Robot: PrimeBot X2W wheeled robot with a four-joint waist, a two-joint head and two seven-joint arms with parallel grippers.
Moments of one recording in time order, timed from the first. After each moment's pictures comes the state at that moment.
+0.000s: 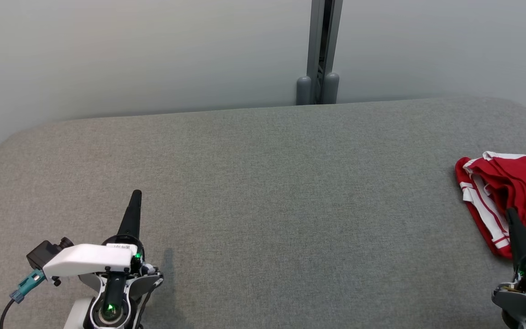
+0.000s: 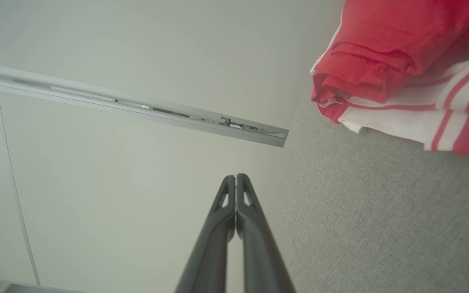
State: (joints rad) left arm -0.23 0.05 -0.09 0.39 -1.47 -0.10 -0.02; right arm -0.13 -0.04 -0.27 0.29 1.36 0.13 0.14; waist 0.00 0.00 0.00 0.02
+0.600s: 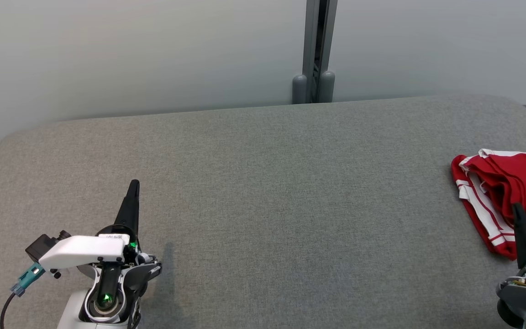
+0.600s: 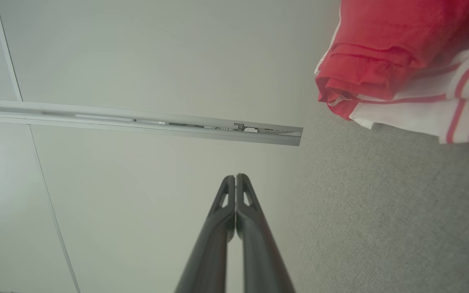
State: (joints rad) left arm -0.27 0.05 -0.08 0.42 -1.59 -0.12 0.01; right arm -0.15 -0.04 -0.30 0.30 1.50 0.13 0.19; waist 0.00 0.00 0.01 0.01
